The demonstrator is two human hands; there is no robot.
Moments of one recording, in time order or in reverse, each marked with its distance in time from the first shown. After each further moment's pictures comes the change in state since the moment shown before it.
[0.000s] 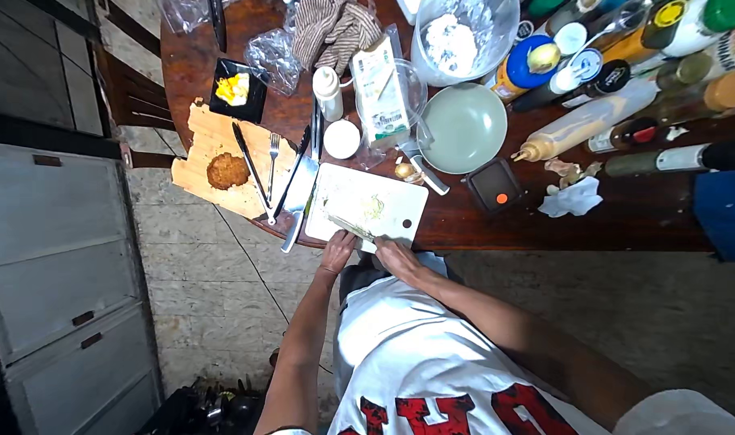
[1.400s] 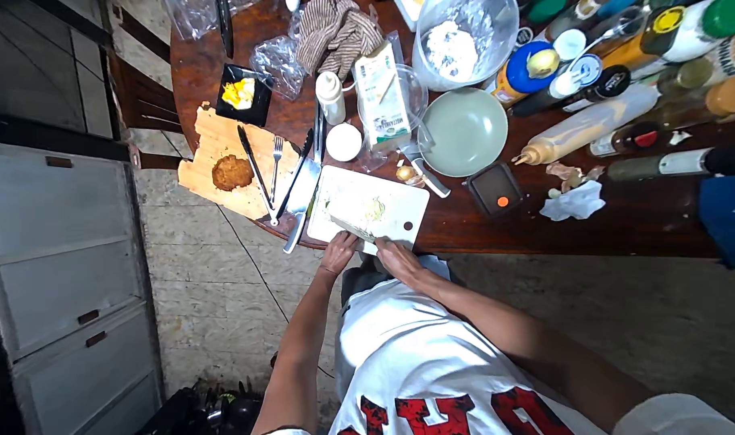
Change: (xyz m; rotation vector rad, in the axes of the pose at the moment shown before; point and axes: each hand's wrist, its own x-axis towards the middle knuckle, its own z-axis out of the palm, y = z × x) left_hand 0.002 -0.001 -0.005 0.050 -0.075 0.056; right_hand -0.002 0.001 0.001 -0.012 0.004 0.007
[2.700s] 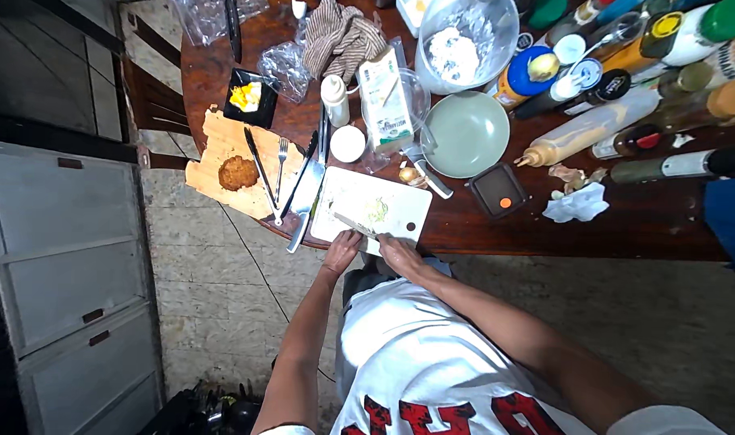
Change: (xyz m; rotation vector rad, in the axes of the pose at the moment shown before) left_hand 0.003 0.000 -0.006 0.043 -0.042 0.019; right_hand 0.010 0.004 0.002 -0.011 0.048 -0.016
